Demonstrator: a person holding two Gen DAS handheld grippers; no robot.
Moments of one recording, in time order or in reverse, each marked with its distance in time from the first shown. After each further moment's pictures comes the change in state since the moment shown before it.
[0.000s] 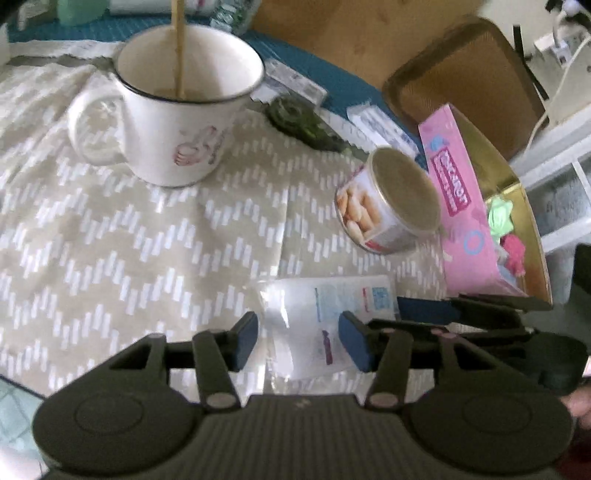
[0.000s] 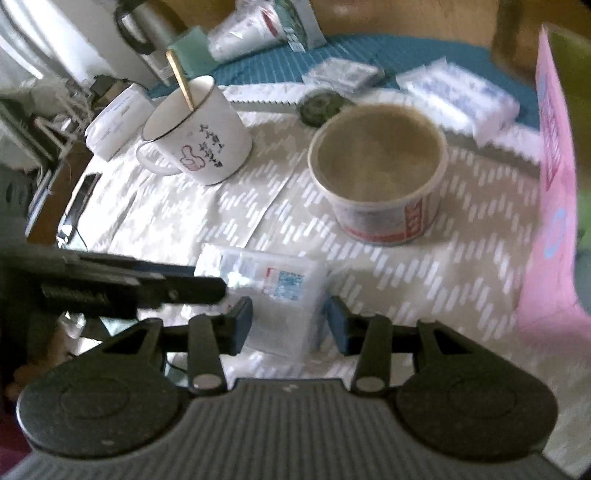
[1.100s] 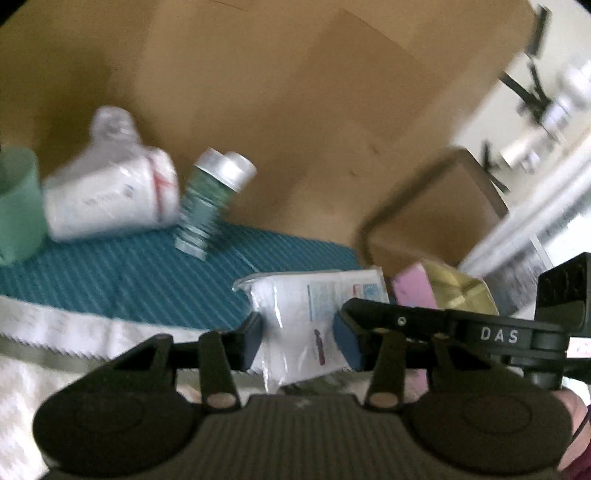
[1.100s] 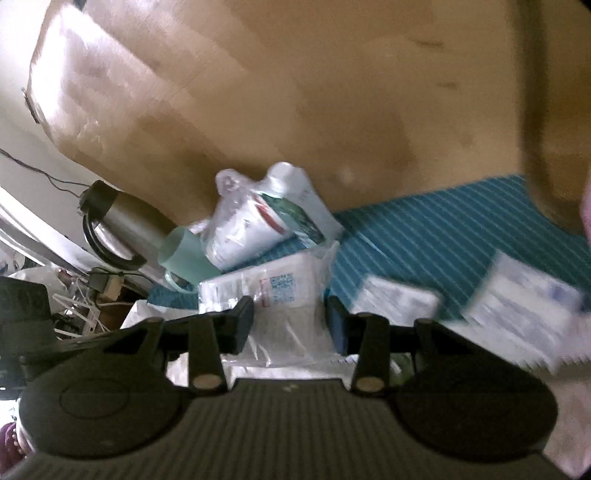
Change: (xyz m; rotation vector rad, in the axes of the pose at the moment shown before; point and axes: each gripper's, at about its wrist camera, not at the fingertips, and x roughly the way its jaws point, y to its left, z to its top) left arm -0.053 0.038 0.226 0.177 -0.200 -0.139; right arm -0.003 0.005 0.174 0.378 -0.329 0.037
